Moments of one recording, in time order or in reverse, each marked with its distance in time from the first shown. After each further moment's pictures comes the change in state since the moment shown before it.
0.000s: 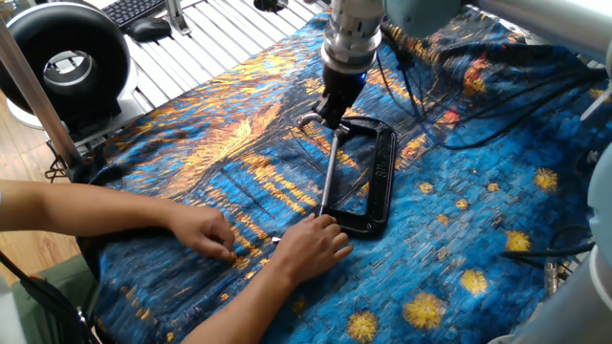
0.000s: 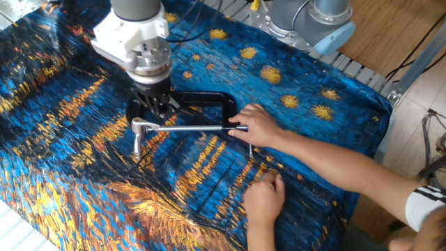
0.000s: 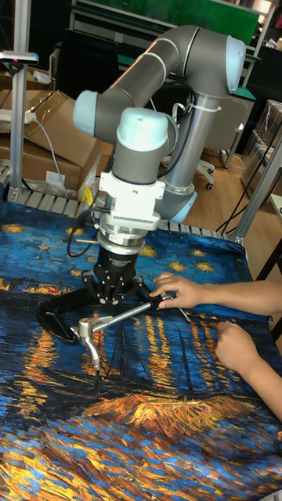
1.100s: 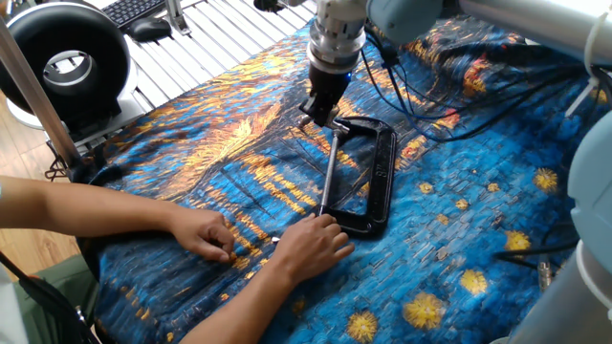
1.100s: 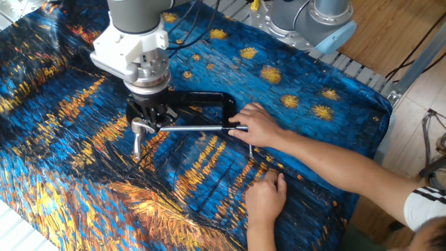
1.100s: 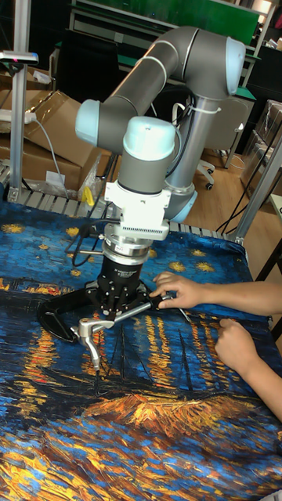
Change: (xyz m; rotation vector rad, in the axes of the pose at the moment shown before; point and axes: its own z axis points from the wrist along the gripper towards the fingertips) arm -0.027 0.000 0.000 0.021 -0.007 -0.077
